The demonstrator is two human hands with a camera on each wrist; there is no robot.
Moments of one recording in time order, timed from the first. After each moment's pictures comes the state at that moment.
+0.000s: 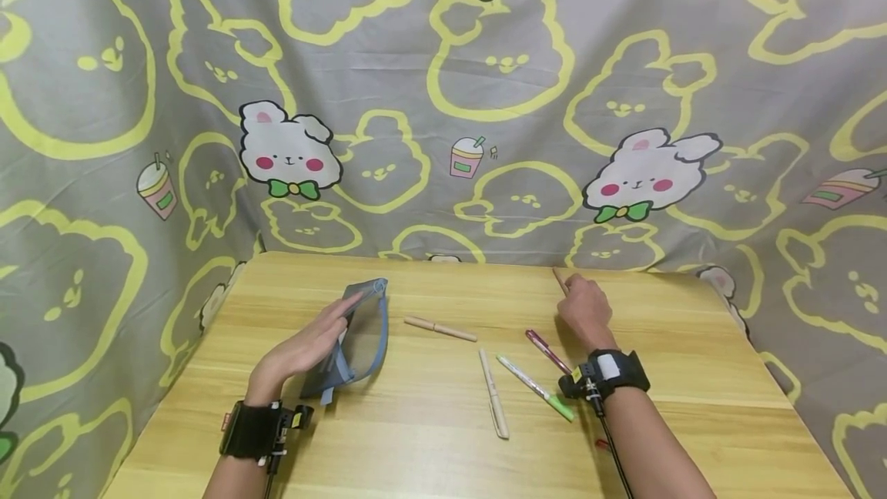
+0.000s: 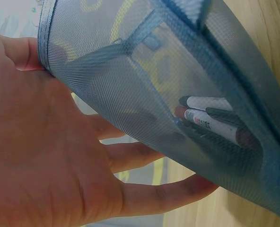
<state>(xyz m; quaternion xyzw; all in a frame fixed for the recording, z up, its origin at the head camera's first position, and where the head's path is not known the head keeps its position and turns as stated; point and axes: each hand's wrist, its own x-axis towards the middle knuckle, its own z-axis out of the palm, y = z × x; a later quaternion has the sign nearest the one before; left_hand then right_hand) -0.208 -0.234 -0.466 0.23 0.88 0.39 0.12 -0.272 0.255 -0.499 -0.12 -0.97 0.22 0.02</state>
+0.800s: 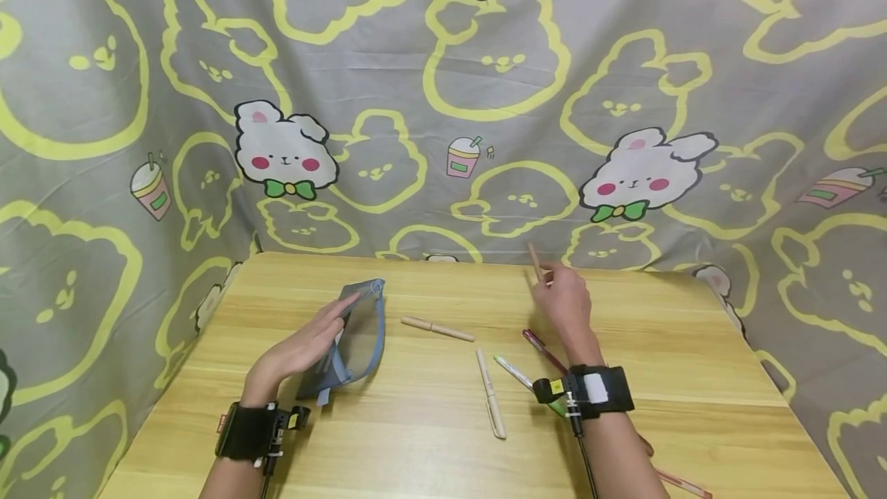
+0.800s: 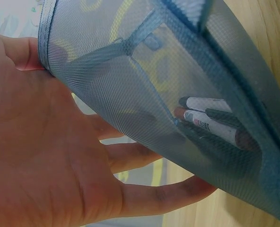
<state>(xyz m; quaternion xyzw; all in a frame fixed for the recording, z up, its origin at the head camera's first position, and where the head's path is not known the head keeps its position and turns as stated) -0.207 -0.233 -0.465 0.23 0.88 0.39 0.13 -0.249 0.204 -0.452 -0.08 -0.94 0.33 0.10</state>
